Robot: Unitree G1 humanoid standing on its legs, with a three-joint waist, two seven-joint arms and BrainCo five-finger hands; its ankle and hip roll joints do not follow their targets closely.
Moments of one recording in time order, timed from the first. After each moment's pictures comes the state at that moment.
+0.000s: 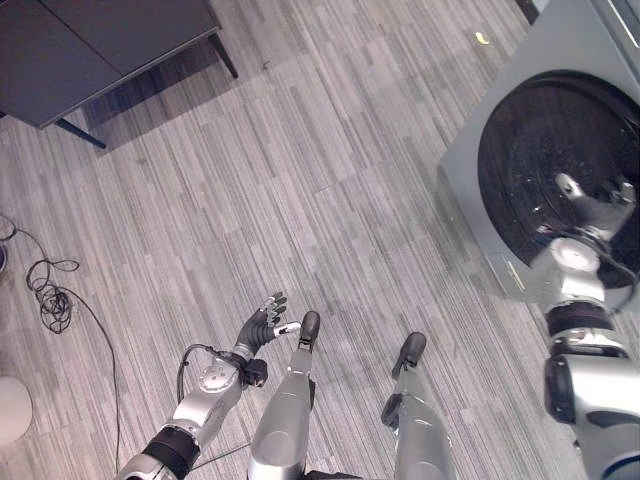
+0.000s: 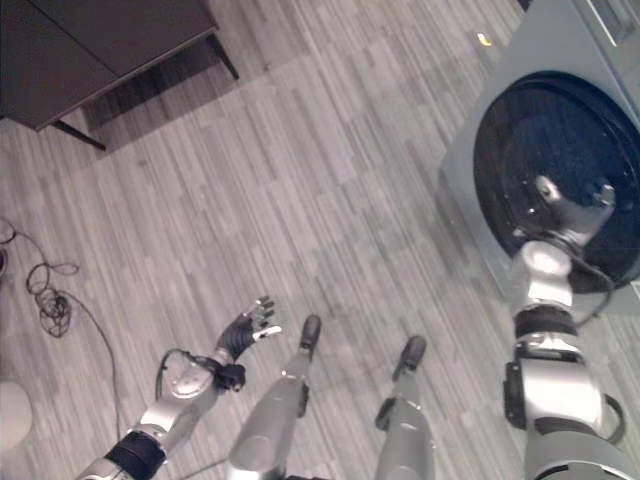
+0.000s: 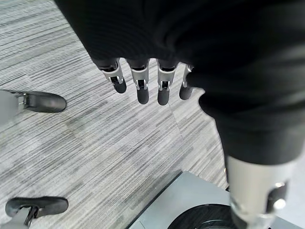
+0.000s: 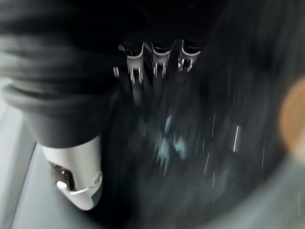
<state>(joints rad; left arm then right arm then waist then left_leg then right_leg) -0.15 0.43 -0.47 0.40 -0.58 -0.13 0.01 -0.81 -0.68 -0.09 1.06 0.40 -0.15 -0.61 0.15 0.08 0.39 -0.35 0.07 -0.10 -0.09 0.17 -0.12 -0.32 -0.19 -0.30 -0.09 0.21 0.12</state>
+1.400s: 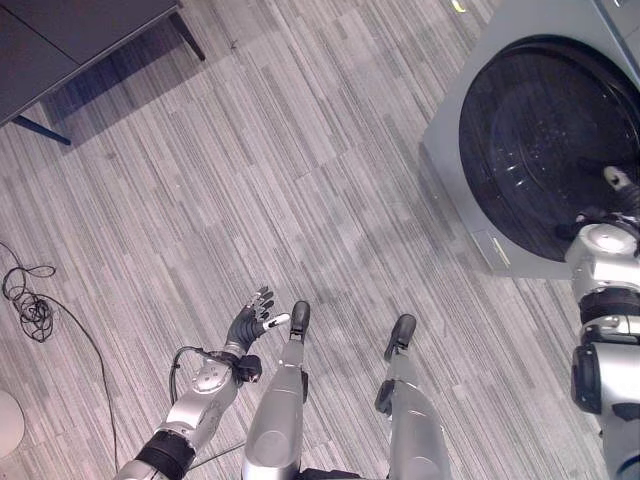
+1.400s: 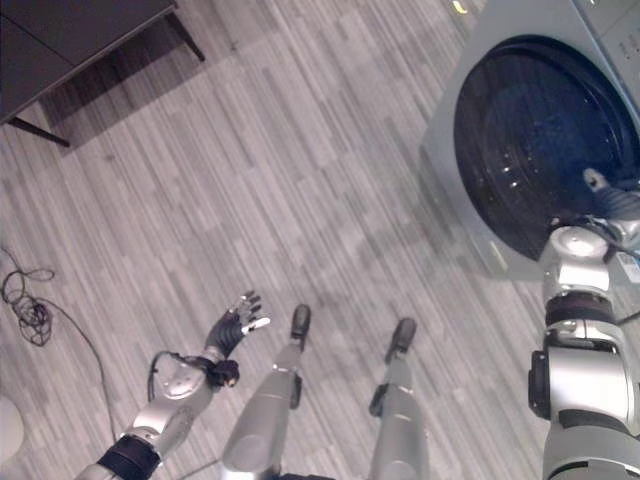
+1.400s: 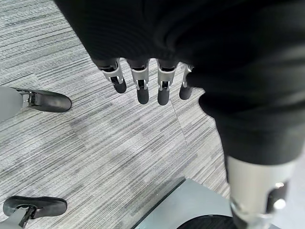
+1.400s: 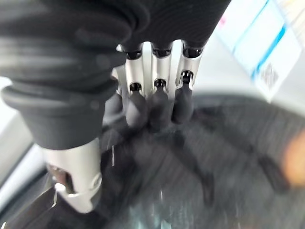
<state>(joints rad) -0.11 0.43 -0.43 0.35 -0.63 -0.13 0.06 -0.84 -0.73 -0.14 0.98 0.30 -0.03 -0.78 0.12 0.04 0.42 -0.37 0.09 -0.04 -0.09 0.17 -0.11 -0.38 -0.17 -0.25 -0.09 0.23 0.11</state>
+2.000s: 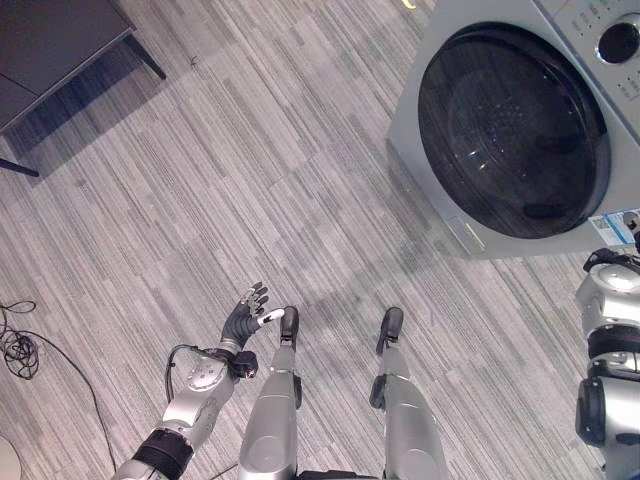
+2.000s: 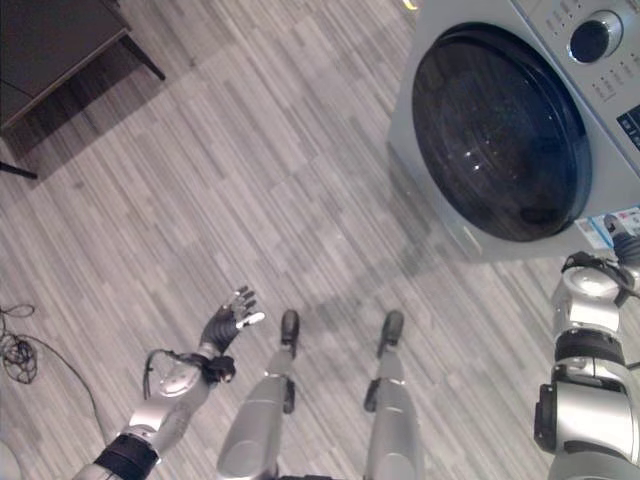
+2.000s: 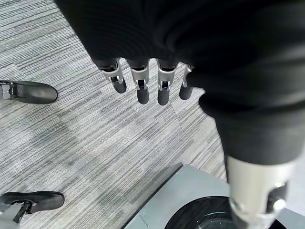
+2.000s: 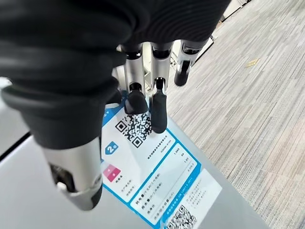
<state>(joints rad) -0.10 0.43 -0.39 0.35 -0.63 -0.13 0.06 -0.71 -0.72 -0.17 0.94 0.26 -0.02 -0.80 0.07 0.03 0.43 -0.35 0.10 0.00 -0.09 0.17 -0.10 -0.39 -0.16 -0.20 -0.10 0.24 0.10</state>
